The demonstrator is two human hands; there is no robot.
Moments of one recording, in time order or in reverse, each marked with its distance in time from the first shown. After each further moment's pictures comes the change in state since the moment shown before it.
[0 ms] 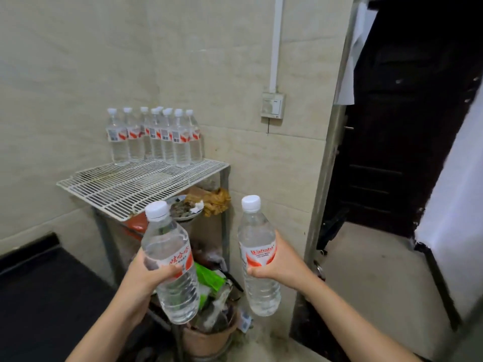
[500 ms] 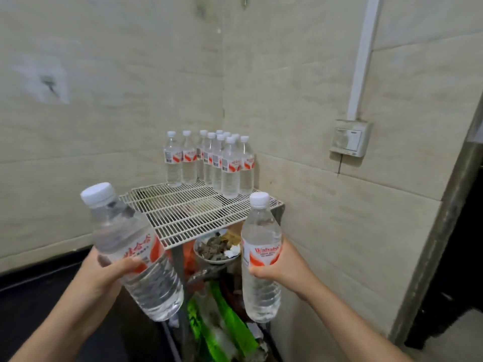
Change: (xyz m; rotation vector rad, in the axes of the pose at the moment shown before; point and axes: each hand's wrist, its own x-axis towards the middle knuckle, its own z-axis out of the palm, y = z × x) left_hand 0.104 0.042 -0.014 0.042 0.318 0.228; right_hand 0.226 0.000 -0.014 0.196 -0.295 -0.232
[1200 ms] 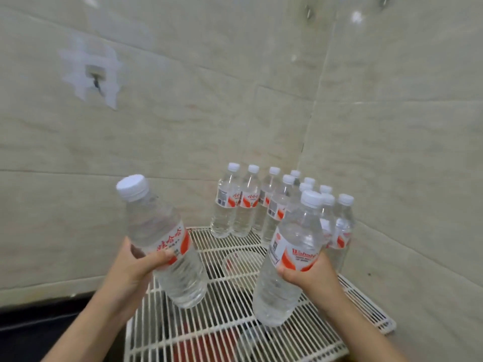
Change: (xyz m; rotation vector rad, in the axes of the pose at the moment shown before) left_hand 0.256 -0.046 -0.092 -0.084 0.230 0.137; right_hand 0.303 -0.024 0.077 0.038 -0.020 -0.067
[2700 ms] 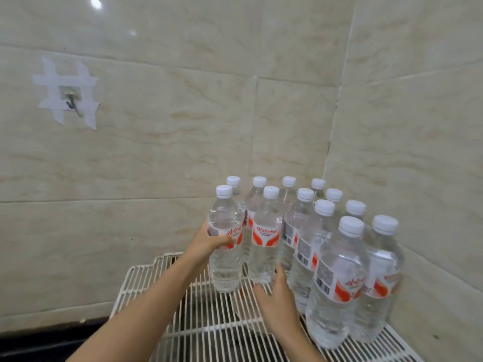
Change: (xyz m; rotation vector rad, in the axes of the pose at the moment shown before) left_hand 0.170 -0.100 0.080 0.283 0.004 -0.291; right_hand 0.109 0.080 0.057 -0.074 -0.107 0.095
